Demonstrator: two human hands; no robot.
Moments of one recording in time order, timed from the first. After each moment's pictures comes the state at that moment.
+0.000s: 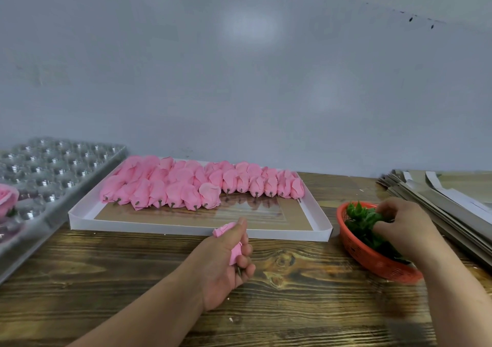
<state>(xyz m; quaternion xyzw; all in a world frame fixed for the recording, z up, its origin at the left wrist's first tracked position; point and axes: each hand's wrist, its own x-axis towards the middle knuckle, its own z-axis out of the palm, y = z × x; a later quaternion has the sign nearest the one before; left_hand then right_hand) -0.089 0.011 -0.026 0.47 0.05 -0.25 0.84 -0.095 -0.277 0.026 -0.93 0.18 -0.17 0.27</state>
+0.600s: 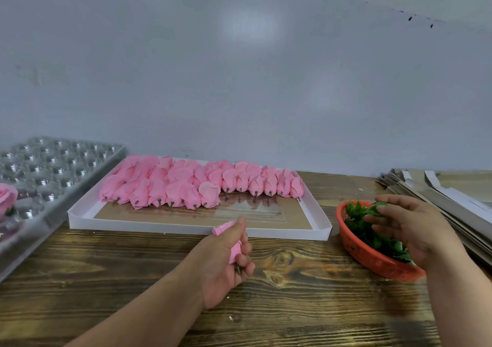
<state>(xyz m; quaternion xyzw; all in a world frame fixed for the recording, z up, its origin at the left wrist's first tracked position) -0.087 0.011 -0.027 0.47 0.06 -0.24 0.85 -0.093 -0.289 0.023 -0.72 0.18 -0.19 0.64</state>
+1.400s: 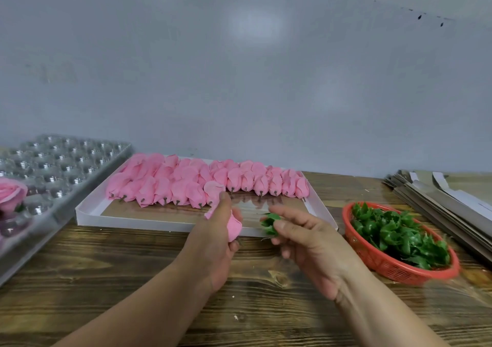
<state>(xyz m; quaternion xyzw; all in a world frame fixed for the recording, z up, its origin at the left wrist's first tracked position) -0.082 0.011 -0.015 0.48 0.07 -0.05 0.87 -0.105 -0.137 0.001 -0.61 0.01 0.04 0.79</state>
